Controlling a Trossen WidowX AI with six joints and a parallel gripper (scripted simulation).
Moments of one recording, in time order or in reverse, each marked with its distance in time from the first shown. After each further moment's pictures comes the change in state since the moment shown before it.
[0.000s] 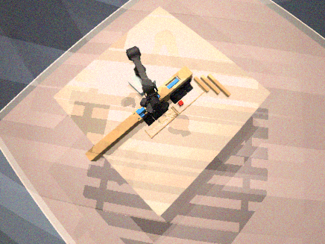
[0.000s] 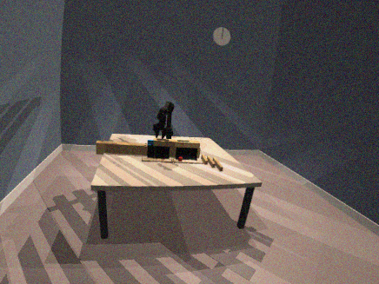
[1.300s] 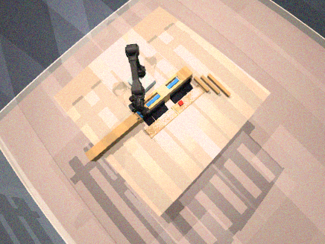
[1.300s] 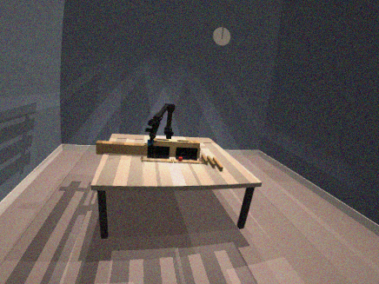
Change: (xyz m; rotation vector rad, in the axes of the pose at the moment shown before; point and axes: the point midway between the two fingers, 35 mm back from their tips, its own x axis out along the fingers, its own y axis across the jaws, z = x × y) arm 0.050 -0.133 0.003 0.531 -0.139 -0.184
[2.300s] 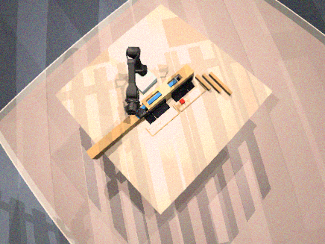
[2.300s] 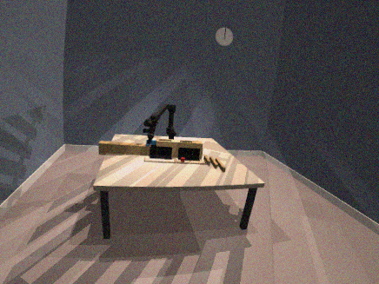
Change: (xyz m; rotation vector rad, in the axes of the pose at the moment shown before) arm 0.013 -0.005 0.035 0.001 0.103 -0.010
